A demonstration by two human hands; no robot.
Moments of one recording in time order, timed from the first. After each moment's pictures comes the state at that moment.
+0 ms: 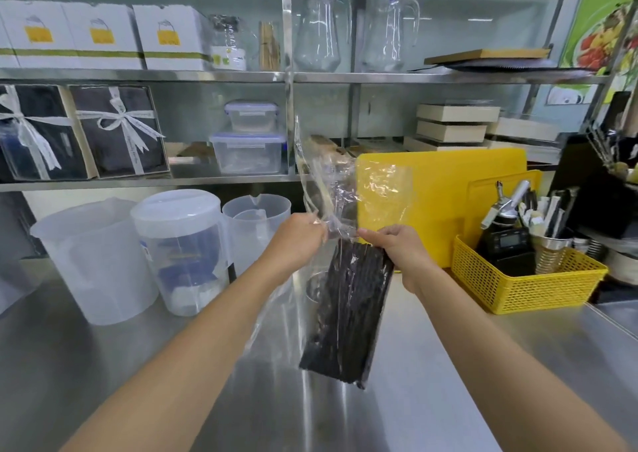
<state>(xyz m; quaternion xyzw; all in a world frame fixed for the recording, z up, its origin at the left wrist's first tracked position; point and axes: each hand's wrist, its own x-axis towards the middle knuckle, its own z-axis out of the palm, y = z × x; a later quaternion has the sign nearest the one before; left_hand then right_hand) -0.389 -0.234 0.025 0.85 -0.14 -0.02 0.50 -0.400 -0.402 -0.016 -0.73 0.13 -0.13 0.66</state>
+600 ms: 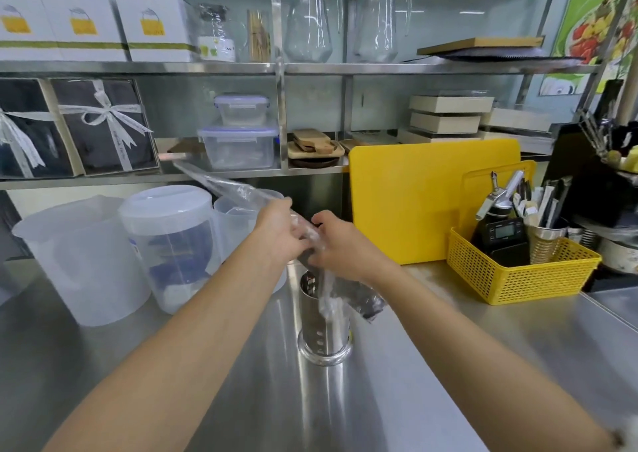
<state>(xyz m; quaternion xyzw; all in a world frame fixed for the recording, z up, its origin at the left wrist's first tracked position) -0.382 -0.236 0.038 0.50 0.13 -0.14 0.84 -0.414 -0.336 0.005 -0.93 -0.06 -0.09 0.35</state>
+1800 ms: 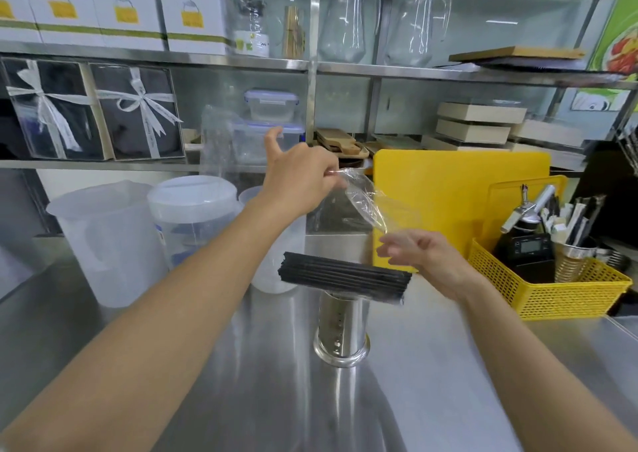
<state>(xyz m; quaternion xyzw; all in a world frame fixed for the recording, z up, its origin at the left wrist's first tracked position) -0.357 -0.207 0.071 0.90 -0.28 0.31 0.15 -0.408 -0.422 -0.031 -0.77 -0.07 -0.05 0.63</state>
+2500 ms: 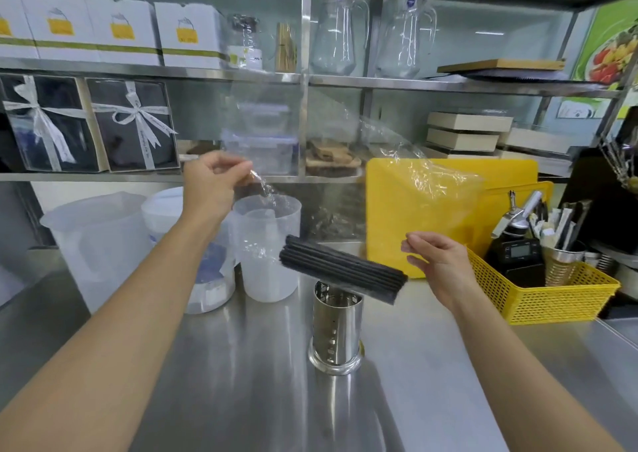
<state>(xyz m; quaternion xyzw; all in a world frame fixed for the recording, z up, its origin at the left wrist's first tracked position) -0.343 -0.137 0.060 0.69 -0.13 0.21 0.68 -0.412 -0.438 -0.041 -0.61 0.02 -0.22 0.76</state>
